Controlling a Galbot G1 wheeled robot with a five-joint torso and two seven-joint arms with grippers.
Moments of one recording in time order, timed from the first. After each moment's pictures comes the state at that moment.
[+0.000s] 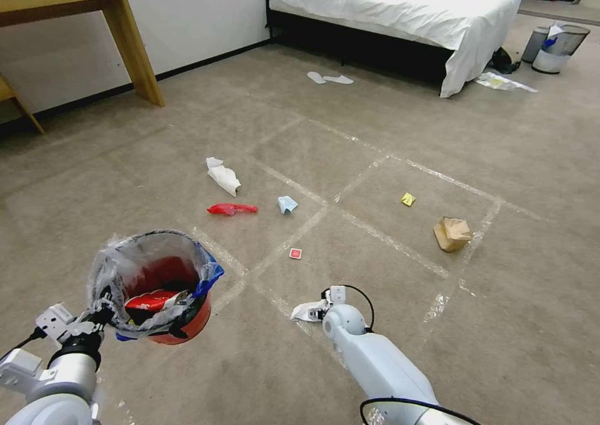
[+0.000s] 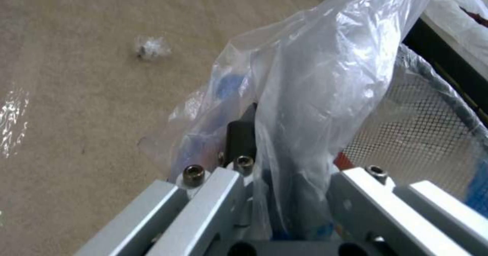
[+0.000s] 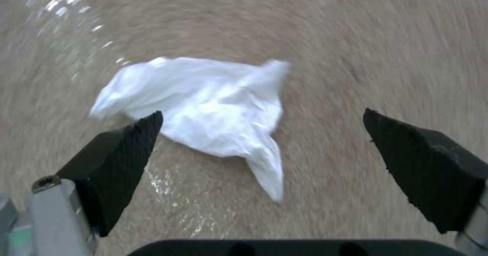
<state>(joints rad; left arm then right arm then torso) 1.62 -1.48 -0.98 -2.22 -0.90 0.36 -0.26 -0.75 1.43 -0.20 1.00 0.50 -0.52 0.37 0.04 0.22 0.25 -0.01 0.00</state>
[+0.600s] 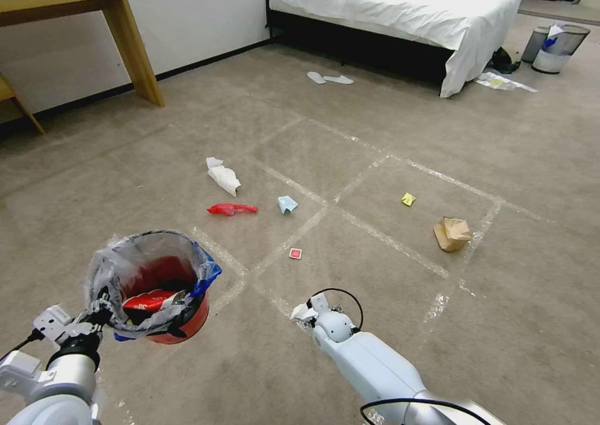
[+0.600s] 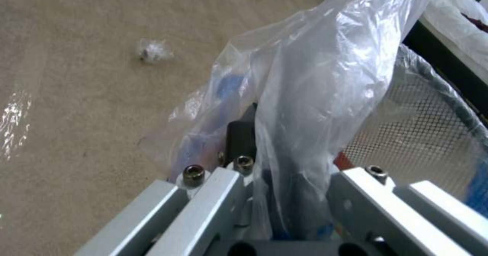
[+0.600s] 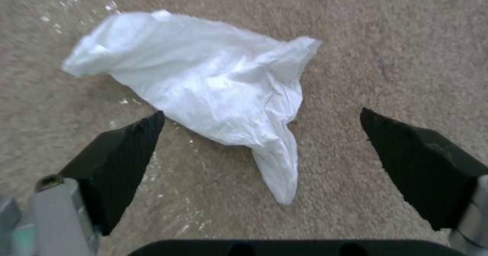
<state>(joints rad) 1.61 -1.48 -0.98 -2.21 -0.90 0.35 -0.26 -0.68 1.49 -0.27 0.81 0.45 -0.49 0.33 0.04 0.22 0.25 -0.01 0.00</state>
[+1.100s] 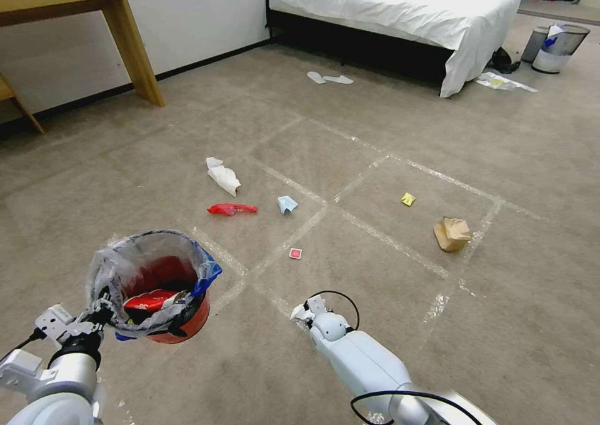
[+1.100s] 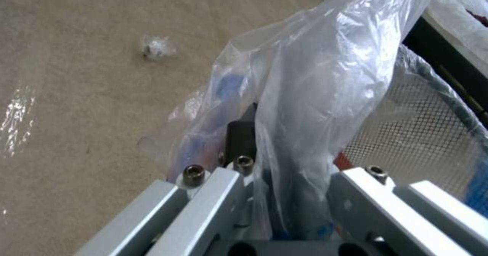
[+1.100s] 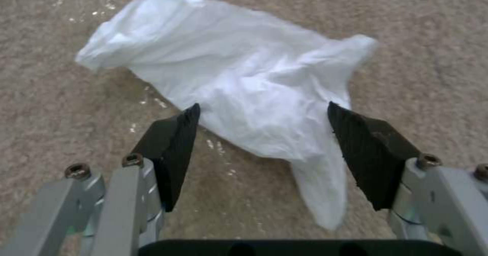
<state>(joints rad) 1.61 -1.48 -0.98 -2.19 -0.90 0.35 -0.26 -0.64 1.57 -0.23 0.64 0.36 -0.42 0.26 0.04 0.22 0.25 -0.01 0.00</state>
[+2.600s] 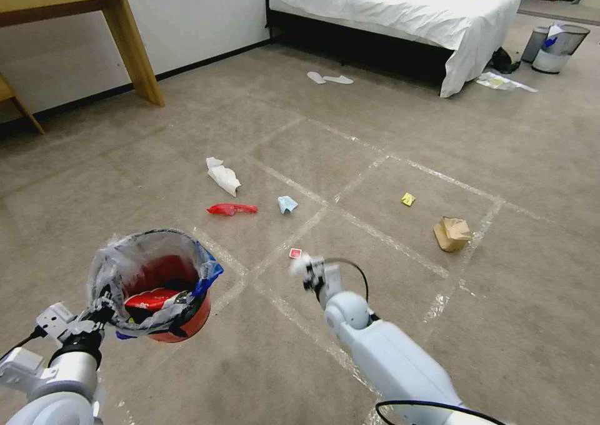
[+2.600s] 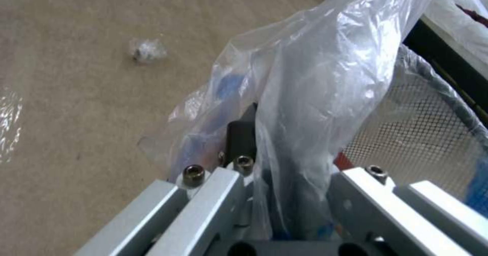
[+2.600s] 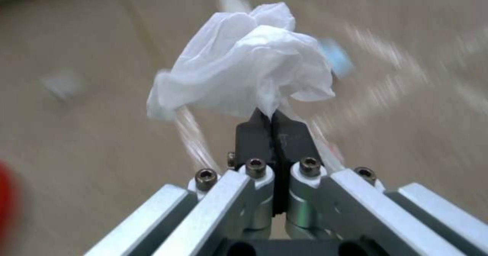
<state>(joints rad) 1.60 -1.45 -0.96 -2.19 -0.90 0.36 -0.26 -0.77 1.30 -0.19 1.54 0.63 -0.27 0.25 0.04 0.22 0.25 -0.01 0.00</state>
